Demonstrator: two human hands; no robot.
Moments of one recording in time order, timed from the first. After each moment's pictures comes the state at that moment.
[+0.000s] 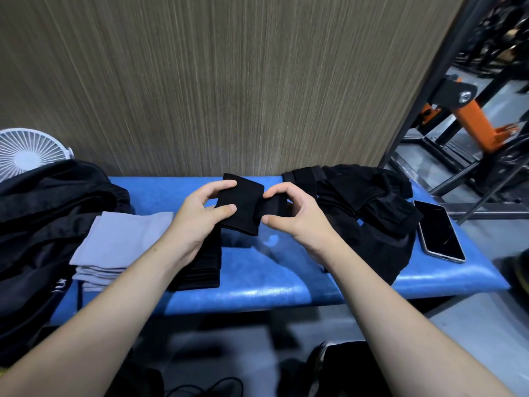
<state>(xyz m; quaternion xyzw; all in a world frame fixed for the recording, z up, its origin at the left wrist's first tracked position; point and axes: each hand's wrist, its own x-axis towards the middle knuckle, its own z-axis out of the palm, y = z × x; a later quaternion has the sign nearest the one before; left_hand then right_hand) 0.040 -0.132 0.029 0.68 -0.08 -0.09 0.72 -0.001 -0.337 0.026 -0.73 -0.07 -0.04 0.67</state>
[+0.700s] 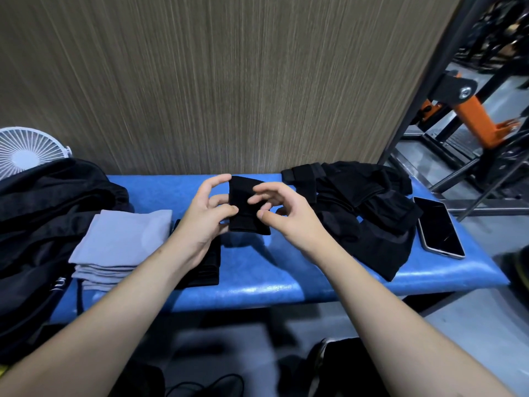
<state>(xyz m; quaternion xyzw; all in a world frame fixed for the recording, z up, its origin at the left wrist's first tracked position) 0.031 -0.142 0.029 0.65 -0.07 -0.12 0.75 -0.002 -0.327 0.023 -0.77 -0.09 -0.08 0.62</state>
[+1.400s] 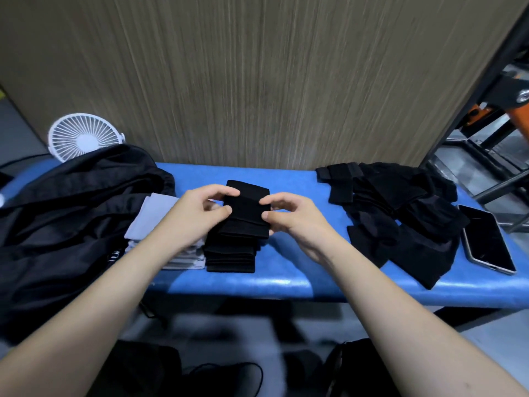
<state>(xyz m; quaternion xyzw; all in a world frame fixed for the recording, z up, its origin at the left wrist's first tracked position) 0.027 -0.054 0.032 0.84 -0.12 -0.04 0.53 0.014 -0.273 0.012 -0.69 0.00 0.06 0.72</state>
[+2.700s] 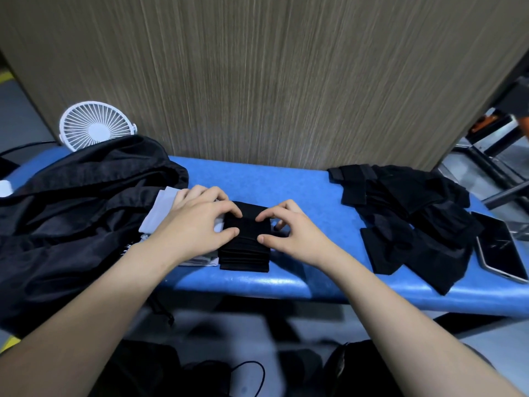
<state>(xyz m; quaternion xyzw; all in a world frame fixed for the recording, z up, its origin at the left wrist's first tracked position) 0.029 -0.023 0.014 0.96 -0.24 0.10 0.14 0.011 -0.256 -0.007 -0.90 -0.14 0.03 0.42</state>
